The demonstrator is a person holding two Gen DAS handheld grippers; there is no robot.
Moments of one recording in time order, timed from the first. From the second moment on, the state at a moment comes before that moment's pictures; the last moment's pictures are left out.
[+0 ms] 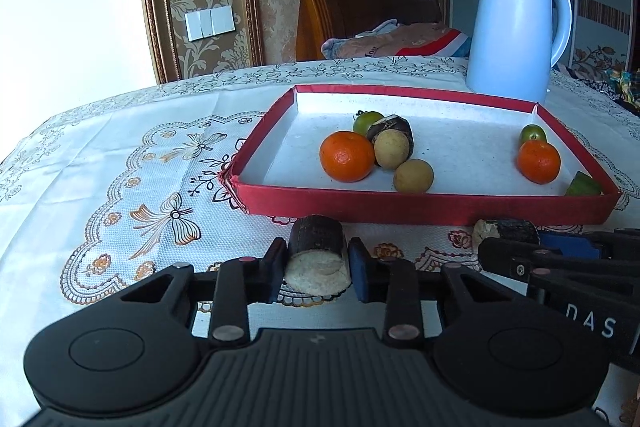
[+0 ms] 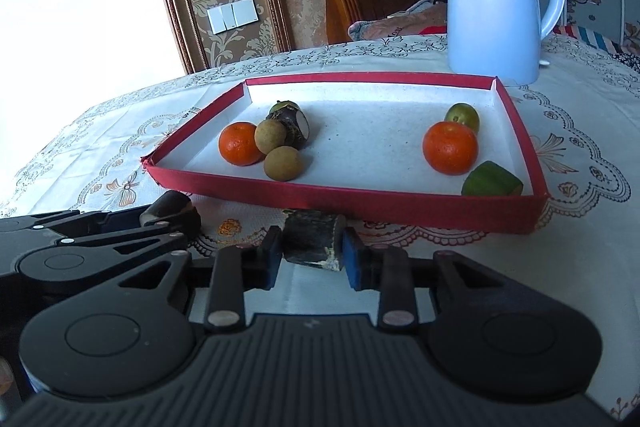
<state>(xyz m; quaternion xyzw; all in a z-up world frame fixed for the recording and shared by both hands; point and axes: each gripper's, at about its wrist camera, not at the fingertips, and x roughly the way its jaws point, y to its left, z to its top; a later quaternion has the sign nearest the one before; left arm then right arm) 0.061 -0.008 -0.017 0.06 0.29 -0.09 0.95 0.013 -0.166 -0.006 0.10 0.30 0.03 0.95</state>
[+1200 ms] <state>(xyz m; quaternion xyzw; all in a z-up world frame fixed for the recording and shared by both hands) 0.037 0.012 0.000 0.01 0.24 -0.11 0.96 -0.009 -0.182 0.000 0.10 0.27 0.04 0.96</state>
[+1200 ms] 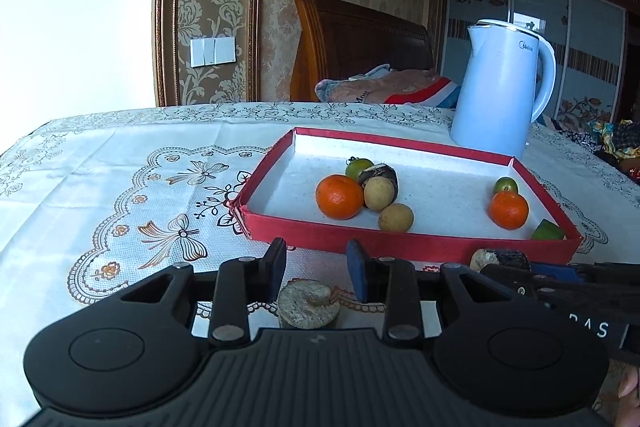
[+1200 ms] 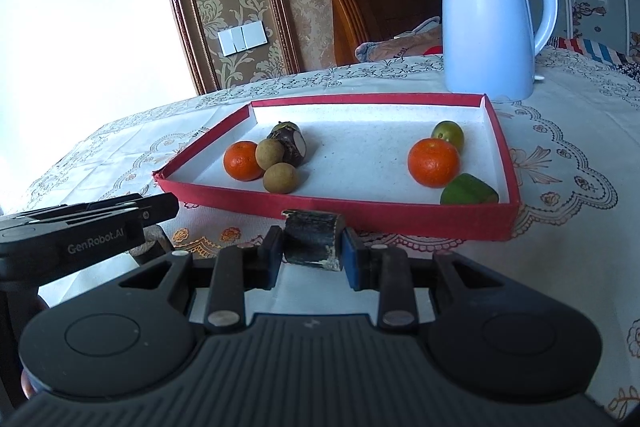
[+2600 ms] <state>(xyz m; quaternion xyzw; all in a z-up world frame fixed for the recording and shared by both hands) 0.034 0.006 -0.010 0.05 0.26 -0.07 0.96 -0.012 -0.183 0.002 0.10 0.26 0.05 0.96</state>
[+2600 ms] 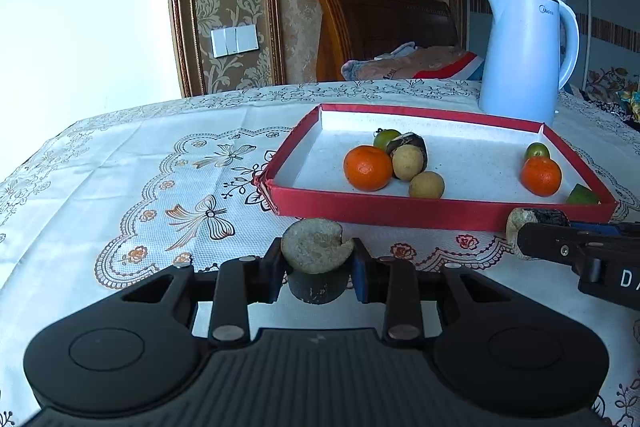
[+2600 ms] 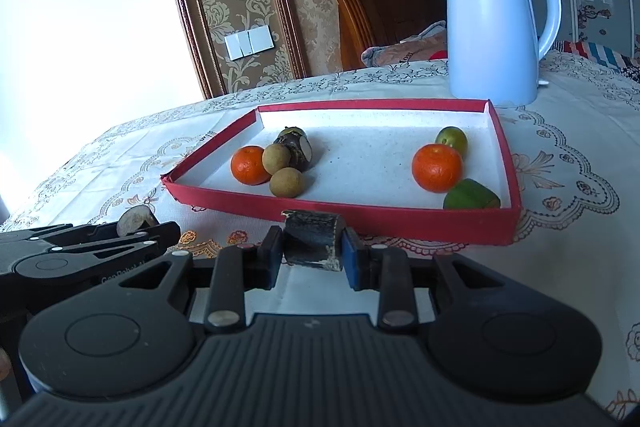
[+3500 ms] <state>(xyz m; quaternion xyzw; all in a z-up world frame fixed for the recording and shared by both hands) 0.076 -0.062 0.022 0.05 0.24 -0.11 0.96 0.028 -0.228 0.028 0.05 0.22 -0.01 0.97</state>
